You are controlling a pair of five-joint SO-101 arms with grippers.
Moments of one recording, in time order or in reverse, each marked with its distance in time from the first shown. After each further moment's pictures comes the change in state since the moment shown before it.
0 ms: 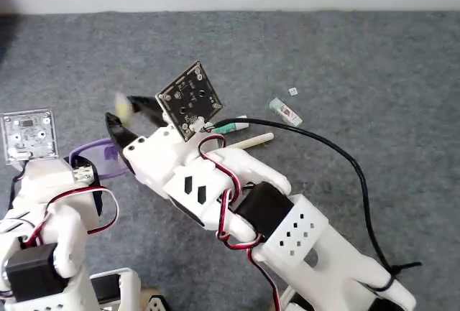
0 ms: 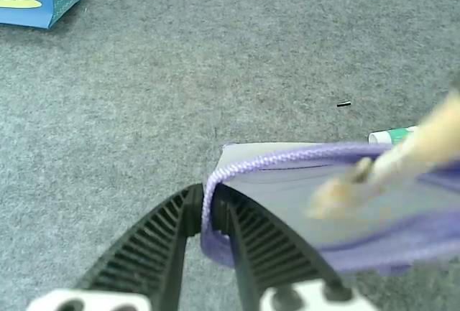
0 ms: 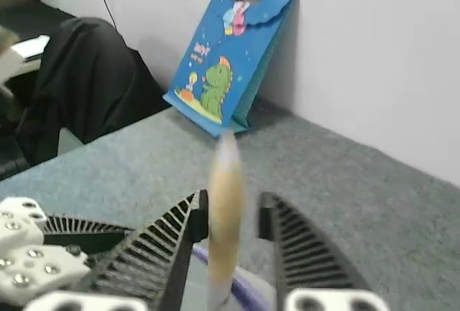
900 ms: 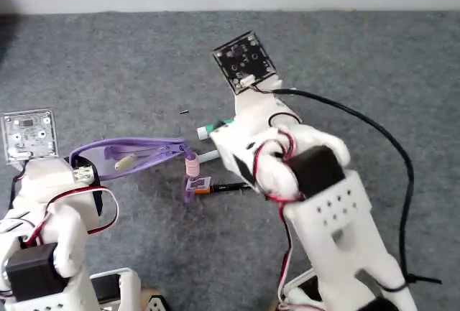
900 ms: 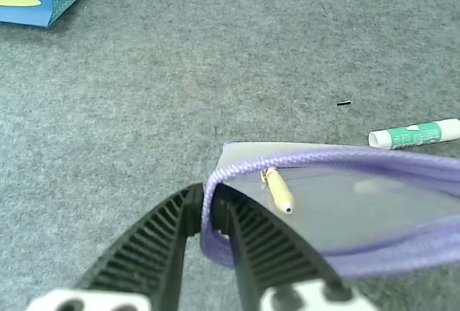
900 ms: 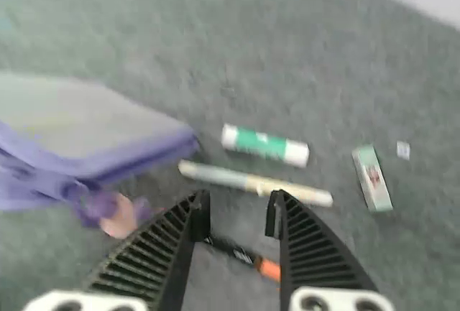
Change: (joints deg) left arm 0.0 0.0 0.1 0.0 0.0; right arm 22.8 3.6 -11.0 42.7 11.0
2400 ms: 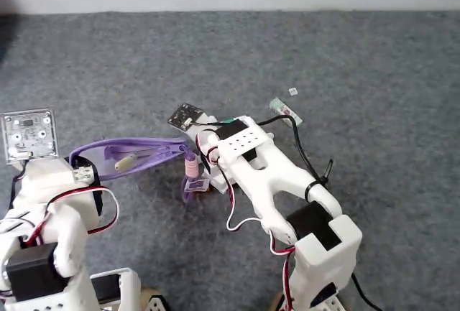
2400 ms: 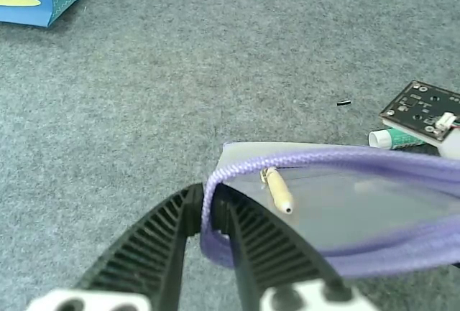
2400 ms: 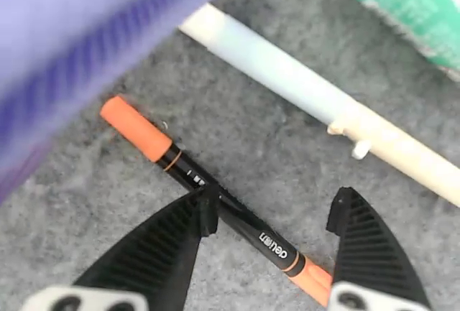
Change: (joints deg) left arm 0.0 0.0 0.0 0.0 0.0; right arm -1.8 47.3 5.5 -14.6 16.8
